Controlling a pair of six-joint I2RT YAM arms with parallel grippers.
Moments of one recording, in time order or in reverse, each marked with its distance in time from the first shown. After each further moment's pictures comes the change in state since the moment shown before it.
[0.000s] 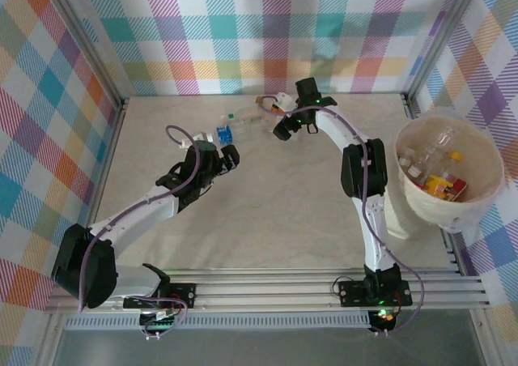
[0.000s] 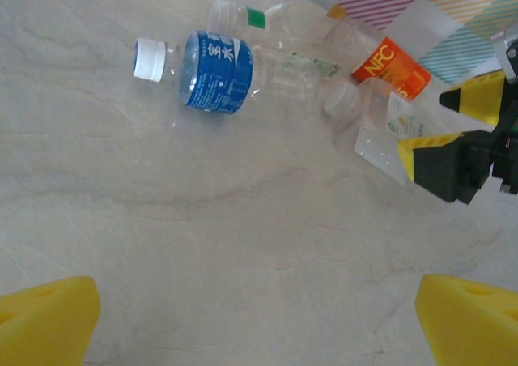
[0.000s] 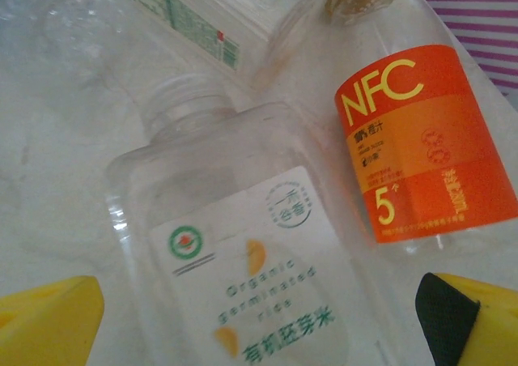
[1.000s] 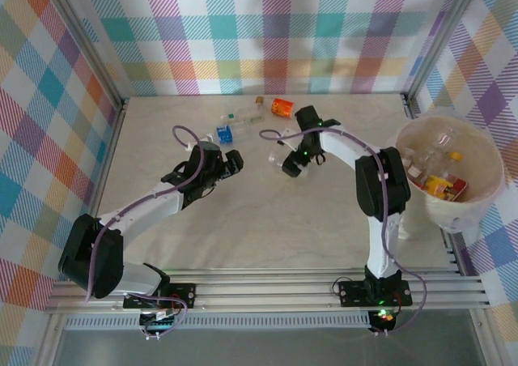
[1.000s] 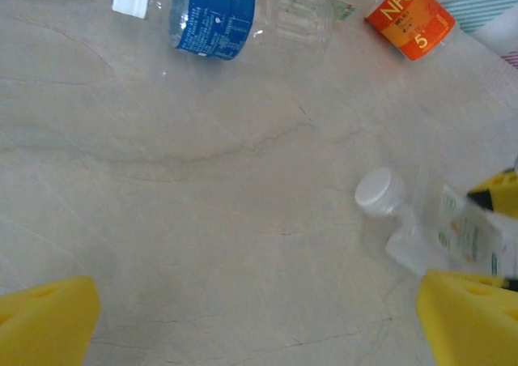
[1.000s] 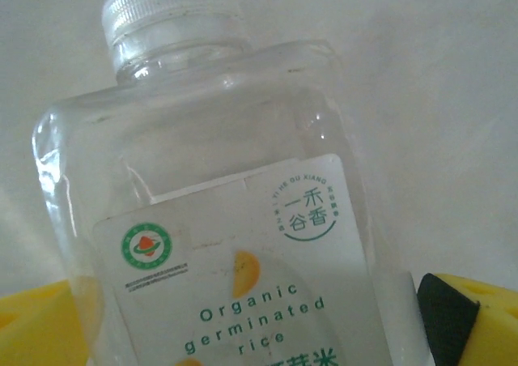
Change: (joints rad) left arm 0.012 0.066 0.001 -0.002 0.106 -0.014; right arm 0.088 -0.426 -0.682 -0.043 0.116 0.079
